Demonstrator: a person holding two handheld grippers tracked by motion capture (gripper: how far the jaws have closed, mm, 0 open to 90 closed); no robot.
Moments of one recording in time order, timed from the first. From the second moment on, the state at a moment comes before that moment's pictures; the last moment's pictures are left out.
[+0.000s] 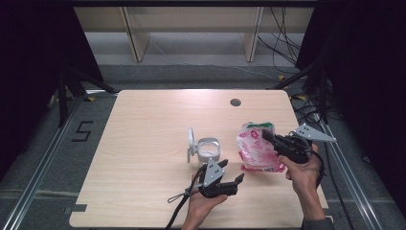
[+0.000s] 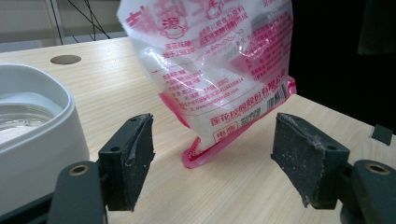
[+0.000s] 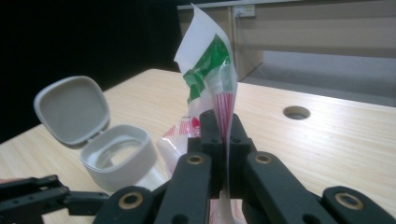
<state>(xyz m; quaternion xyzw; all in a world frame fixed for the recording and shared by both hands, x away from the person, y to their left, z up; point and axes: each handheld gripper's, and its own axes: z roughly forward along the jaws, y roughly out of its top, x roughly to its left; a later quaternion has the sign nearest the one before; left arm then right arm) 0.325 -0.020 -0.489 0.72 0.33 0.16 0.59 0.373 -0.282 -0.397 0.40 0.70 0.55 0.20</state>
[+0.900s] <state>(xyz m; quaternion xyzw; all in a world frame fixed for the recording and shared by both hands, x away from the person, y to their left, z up) 0.324 -0.017 -0.489 0.73 0.31 0.16 0.59 0.380 -0.298 -0.422 0.45 0.71 0.49 0.23</state>
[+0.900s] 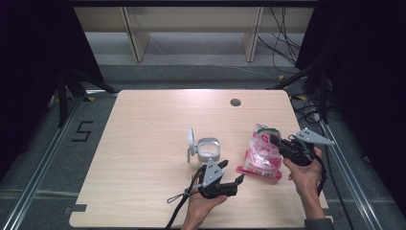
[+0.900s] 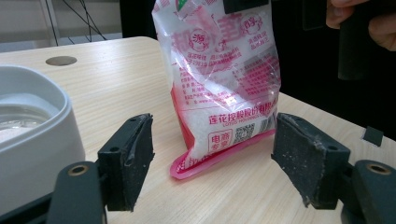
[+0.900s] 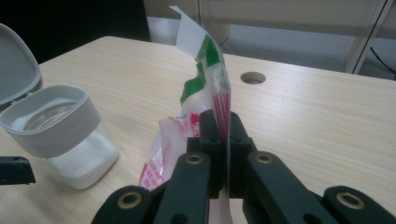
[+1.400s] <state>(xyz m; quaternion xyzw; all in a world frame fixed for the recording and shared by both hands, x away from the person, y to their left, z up) 0.325 -0.015 -0.489 0.72 0.33 0.16 0.59 0.386 -0.305 -0.436 0.45 0.72 0.47 0.25</state>
